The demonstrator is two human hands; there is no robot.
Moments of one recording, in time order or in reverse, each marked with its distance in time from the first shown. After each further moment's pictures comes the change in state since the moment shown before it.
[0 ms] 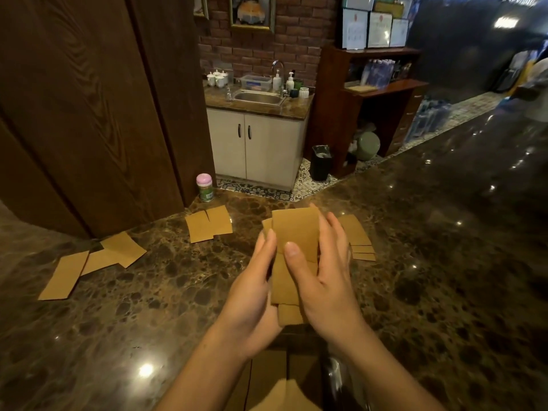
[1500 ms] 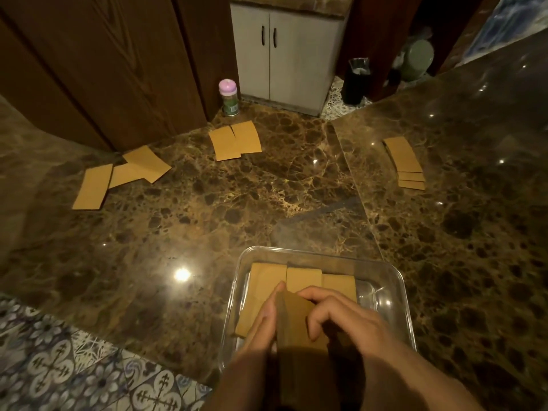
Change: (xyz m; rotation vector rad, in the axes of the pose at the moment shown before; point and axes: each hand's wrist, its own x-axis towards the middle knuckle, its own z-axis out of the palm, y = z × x) left_hand -0.138 -0.067 -0.065 0.464 0.430 -0.154; right_hand -0.135 0.059 0.013 0.038 -0.845 0.138
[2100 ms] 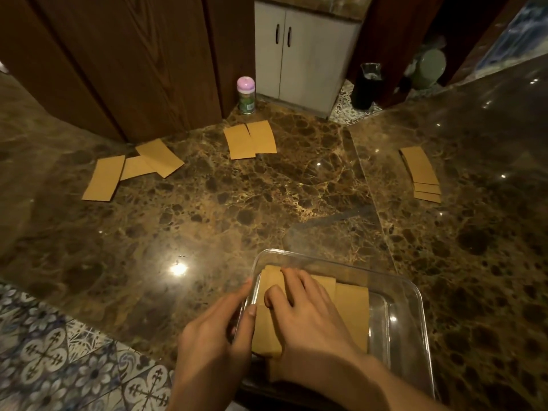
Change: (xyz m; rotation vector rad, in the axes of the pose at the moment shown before) left_hand 0.029 -0.022 -0.061 0.834 0.466 0.439; right_hand 0.079 -0.033 0.024 -0.767 -0.120 0.136
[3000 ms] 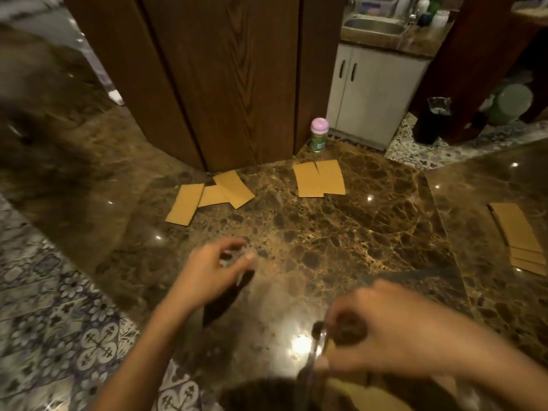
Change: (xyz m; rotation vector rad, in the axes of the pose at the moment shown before) left_hand 0.159 -0.065 -0.094 0.089 -0.175 -0.172; right_hand 0.048 -0.020 -0.138 0.108 -0.409 -0.022
